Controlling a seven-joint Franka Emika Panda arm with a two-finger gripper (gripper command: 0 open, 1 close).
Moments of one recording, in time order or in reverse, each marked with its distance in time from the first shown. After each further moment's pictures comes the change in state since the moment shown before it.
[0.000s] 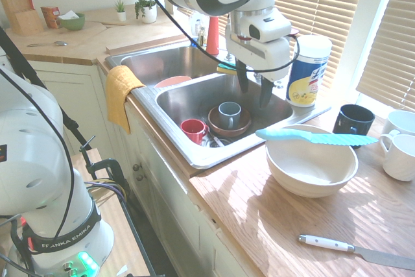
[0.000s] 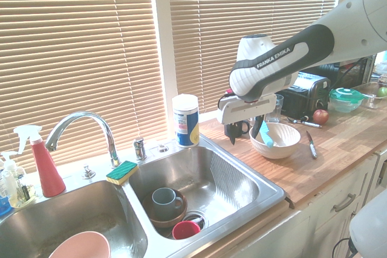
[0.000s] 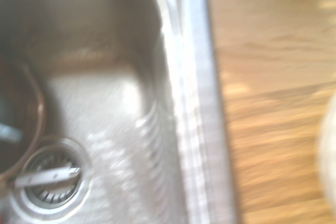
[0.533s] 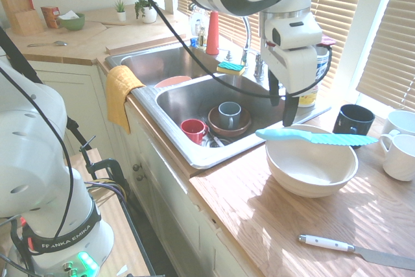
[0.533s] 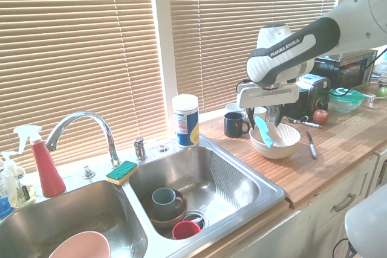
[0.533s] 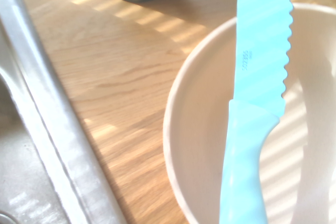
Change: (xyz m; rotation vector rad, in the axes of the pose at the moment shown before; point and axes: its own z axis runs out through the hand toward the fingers) arm 0.055 0.035 0.022 -0.076 0.011 0.283
